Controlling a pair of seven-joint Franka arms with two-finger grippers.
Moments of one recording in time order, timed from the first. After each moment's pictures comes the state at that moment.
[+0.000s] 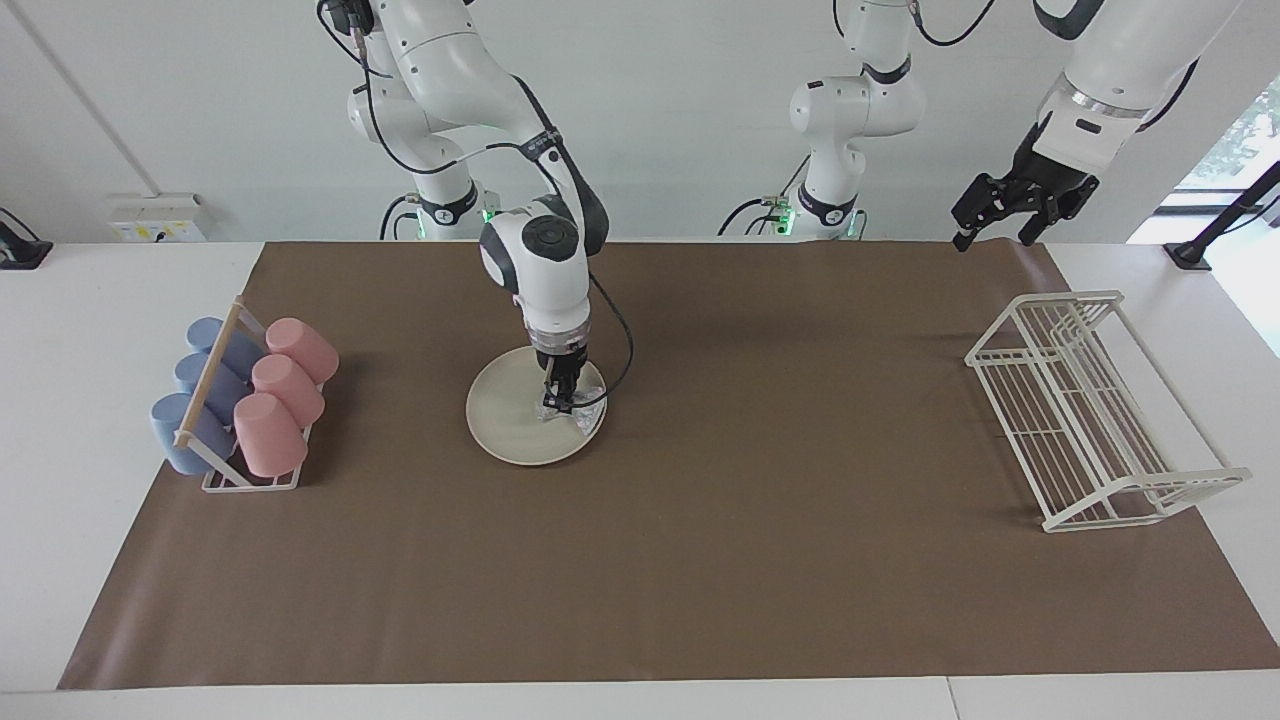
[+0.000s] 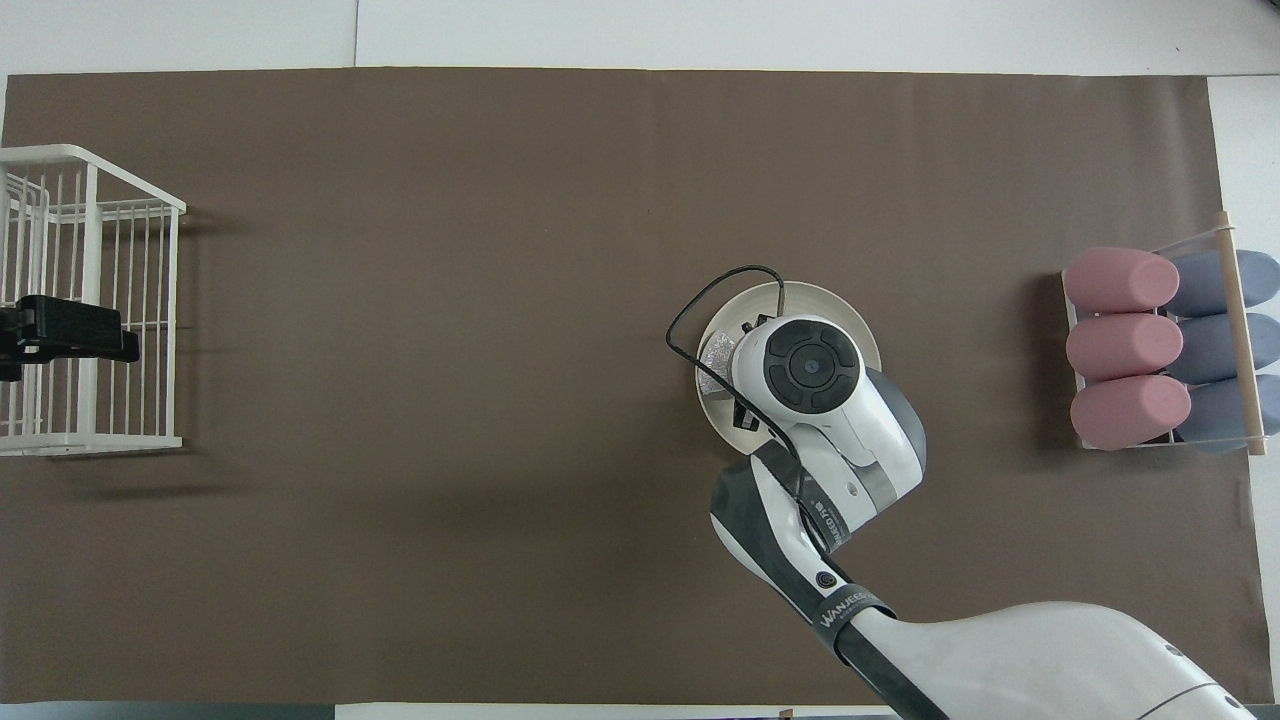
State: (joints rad) left arm -0.03 -0.14 -0.02 -1.70 -0.06 1.56 -0.12; right arm 0.36 0.27 0.13 -2.09 -0.15 2.41 2.41
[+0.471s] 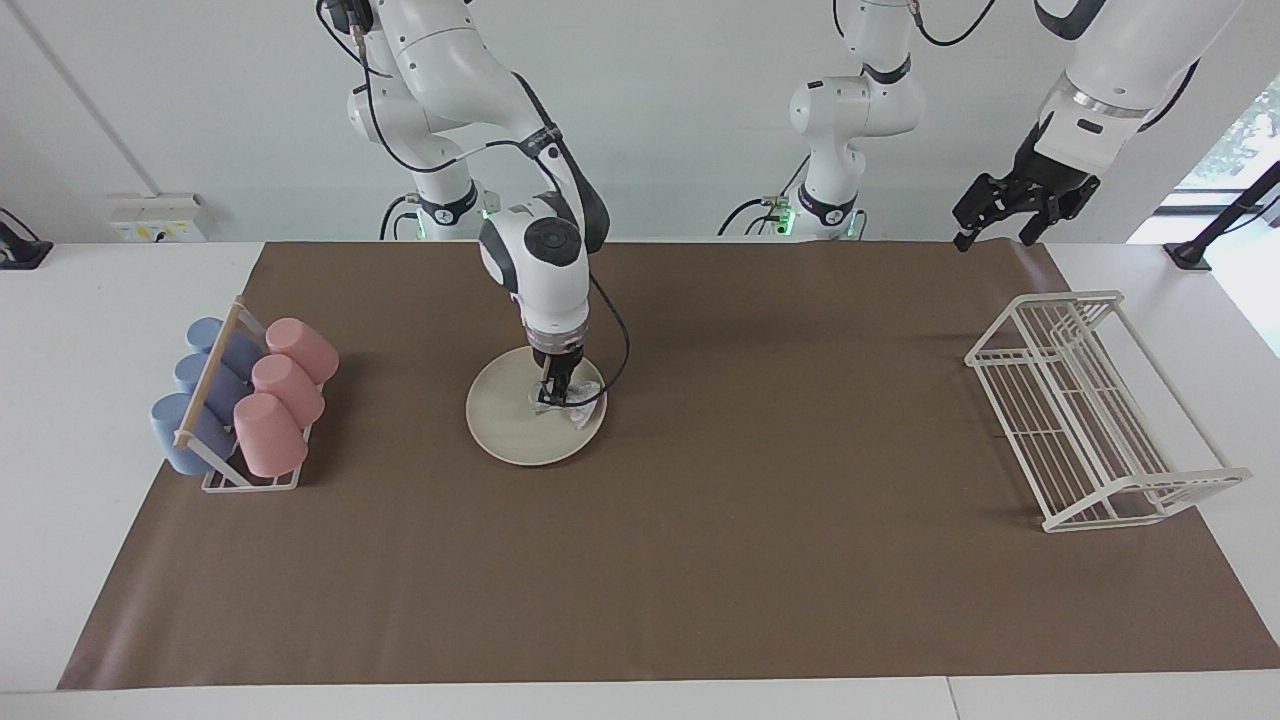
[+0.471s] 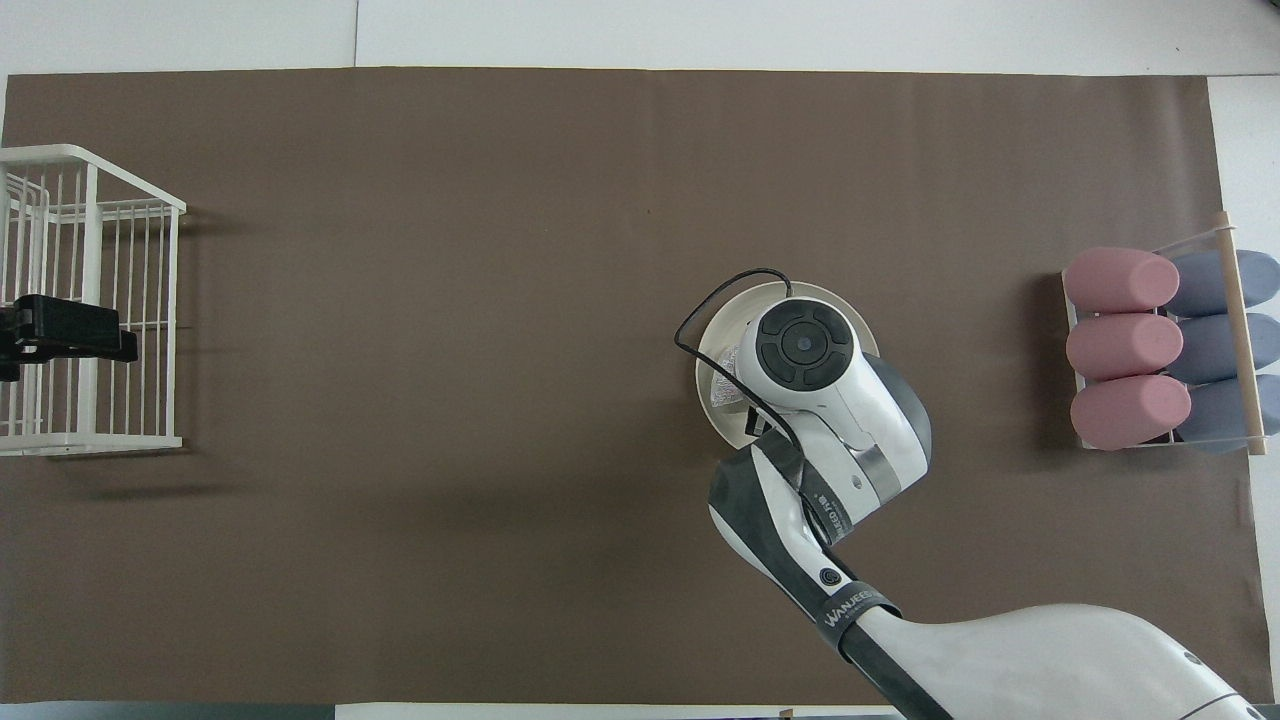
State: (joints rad) left arm -0.03 -0.14 -0.01 -1.70 -0.06 1.56 -0.12; right arm 0.35 0.26 0.12 -2.03 -0.15 2.23 2.41
